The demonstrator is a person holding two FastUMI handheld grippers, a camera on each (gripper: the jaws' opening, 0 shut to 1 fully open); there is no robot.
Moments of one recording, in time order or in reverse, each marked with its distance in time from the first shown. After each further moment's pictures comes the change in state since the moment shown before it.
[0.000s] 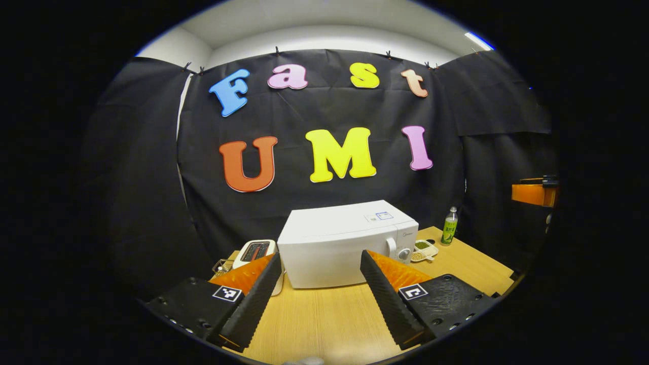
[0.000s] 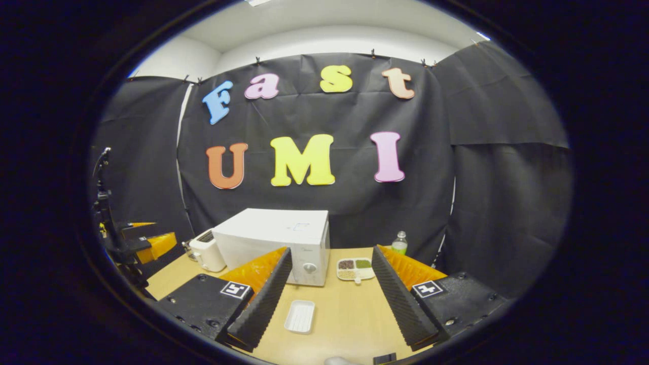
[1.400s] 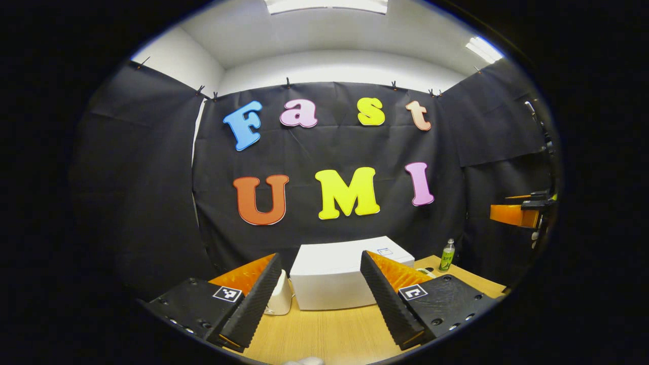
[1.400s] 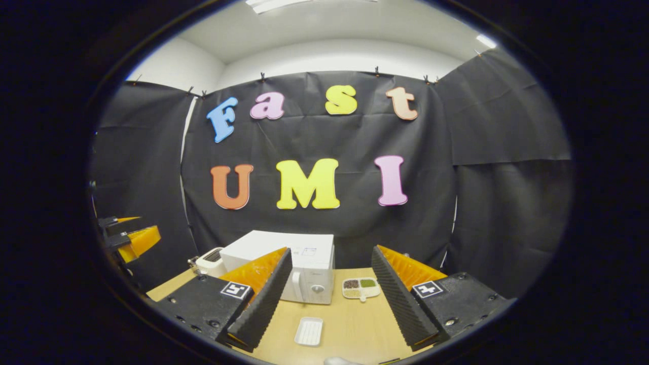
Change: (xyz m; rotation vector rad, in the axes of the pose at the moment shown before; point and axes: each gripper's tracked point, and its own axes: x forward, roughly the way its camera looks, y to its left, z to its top) left arm -0.044 -0.007 0.076 0.004 -0.181 0.014; right arm -0.011 0.014 0.057 -0.004 -0.104 -0.015
